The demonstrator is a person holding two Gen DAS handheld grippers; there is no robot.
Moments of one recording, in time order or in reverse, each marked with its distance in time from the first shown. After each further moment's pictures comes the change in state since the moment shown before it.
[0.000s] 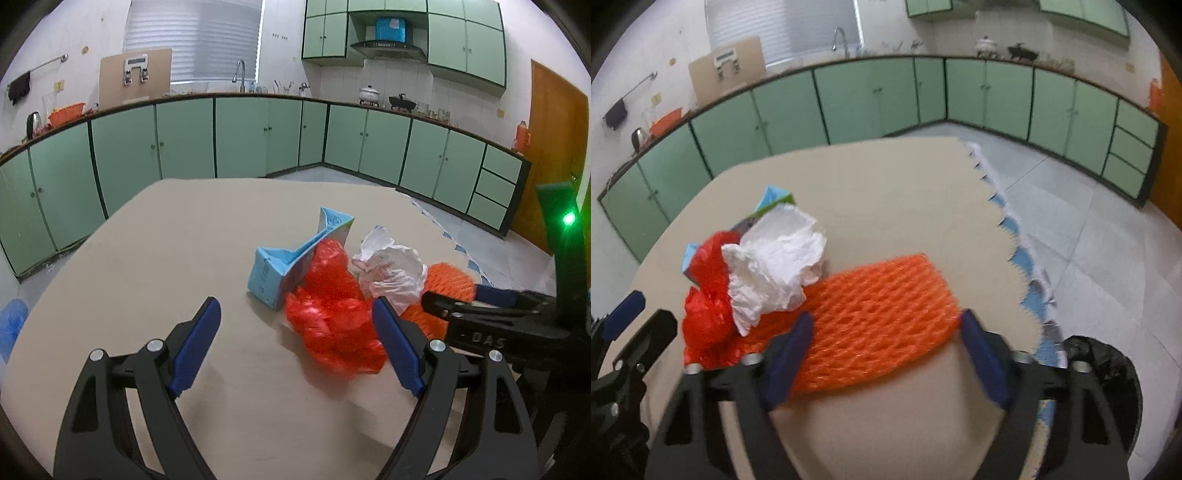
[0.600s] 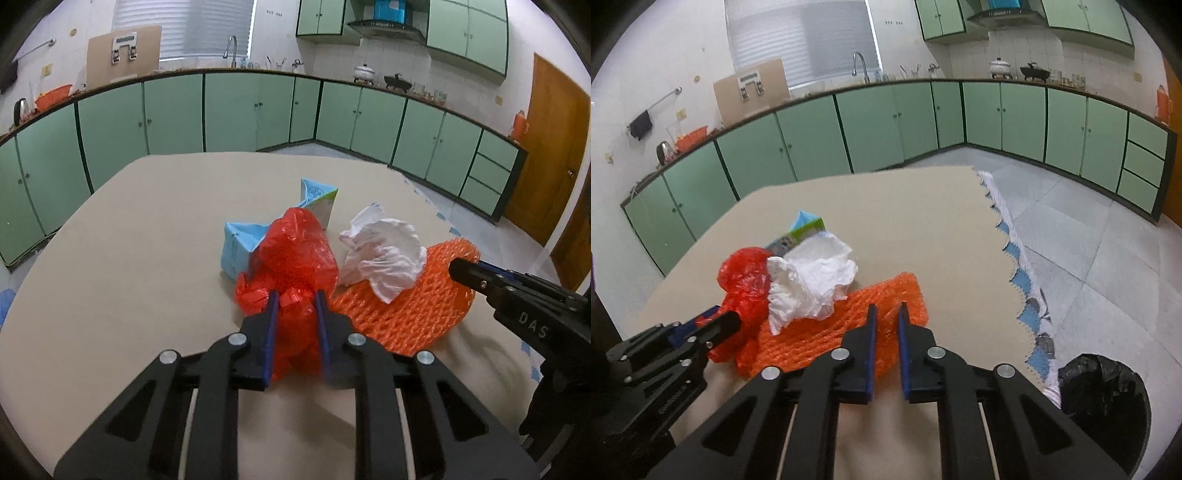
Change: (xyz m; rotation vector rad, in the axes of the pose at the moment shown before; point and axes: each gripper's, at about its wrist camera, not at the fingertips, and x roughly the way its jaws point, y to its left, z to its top) left arm 0.017 -0.009 -0.003 -0.014 0.081 -0.042; right arm -0.038 -0.005 -0.008 -0.016 -0.125 0.087
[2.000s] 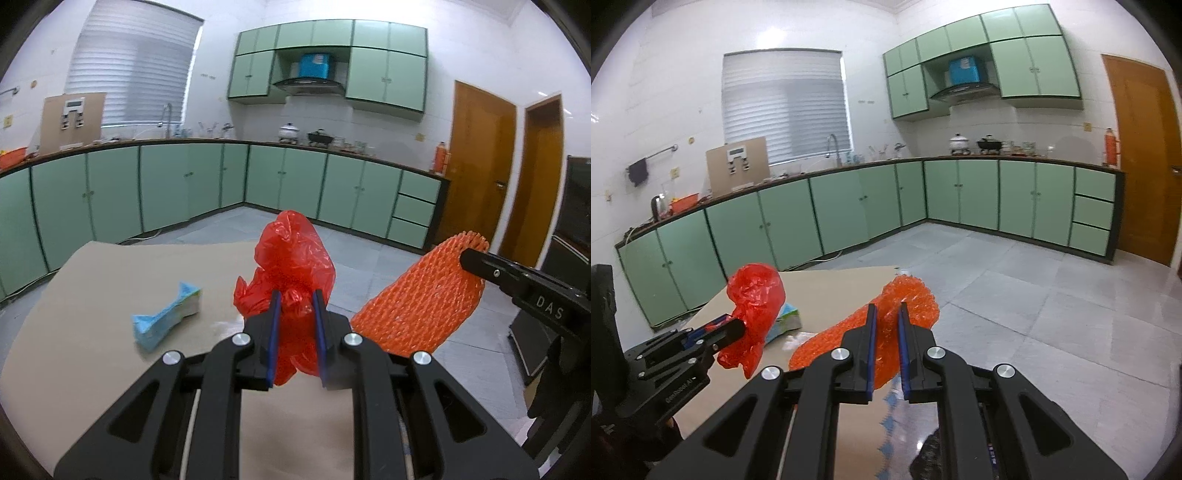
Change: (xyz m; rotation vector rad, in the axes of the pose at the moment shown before) left arm -0.109 -0.129 0.019 0.129 -0.234 -0.249; right arm -0.194 -0.049 0.010 0.034 -0.306 -0.152
